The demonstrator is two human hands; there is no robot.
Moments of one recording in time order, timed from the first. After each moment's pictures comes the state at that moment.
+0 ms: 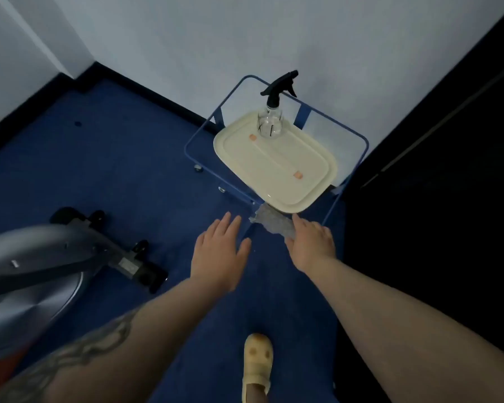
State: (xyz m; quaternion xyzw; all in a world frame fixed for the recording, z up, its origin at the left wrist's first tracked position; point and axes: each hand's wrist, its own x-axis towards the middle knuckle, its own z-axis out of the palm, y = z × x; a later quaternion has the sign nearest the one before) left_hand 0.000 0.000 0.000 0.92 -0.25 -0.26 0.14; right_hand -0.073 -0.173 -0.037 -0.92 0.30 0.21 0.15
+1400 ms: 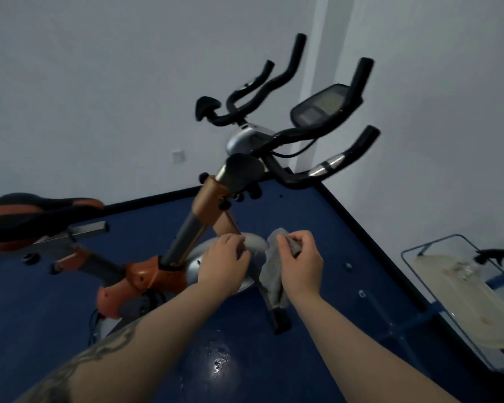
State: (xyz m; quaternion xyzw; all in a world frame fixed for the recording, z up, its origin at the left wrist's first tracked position) left_hand -0.052 0.500 0.231 0.96 0.04 0.00 0.29; right_hand -0.050 0.348 0.230 -0.82 0.06 -0.14 0.56
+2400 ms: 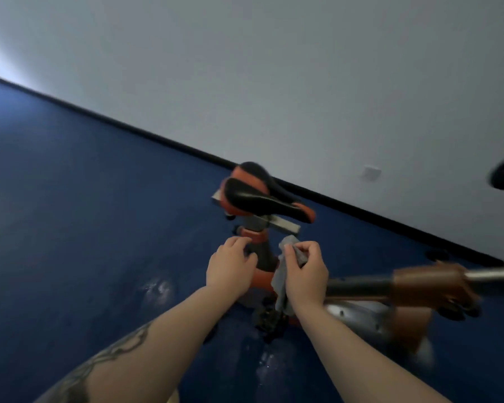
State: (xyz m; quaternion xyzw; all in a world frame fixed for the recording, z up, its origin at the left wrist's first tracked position) left_hand -0.104 0.834 0.199 0.84 0.44 0.09 0.31; right_hand -0.005 0.727 0.193 -0.81 -0.22 0.09 0.54
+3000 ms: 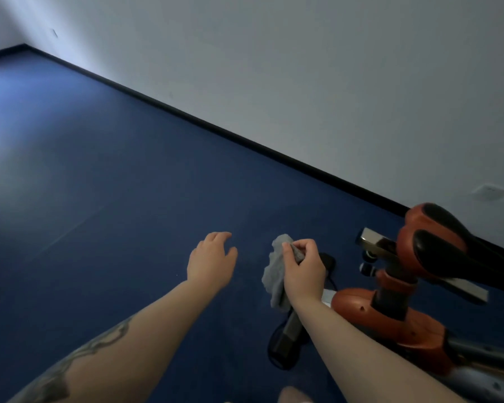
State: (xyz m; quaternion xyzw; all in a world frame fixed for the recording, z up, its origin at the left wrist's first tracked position) left_hand -0.351 1.179 0.184 0.79 0.55 0.07 0.27; right_hand -0.212 1.072 0.169 -0.80 -0.24 0.20 0.51
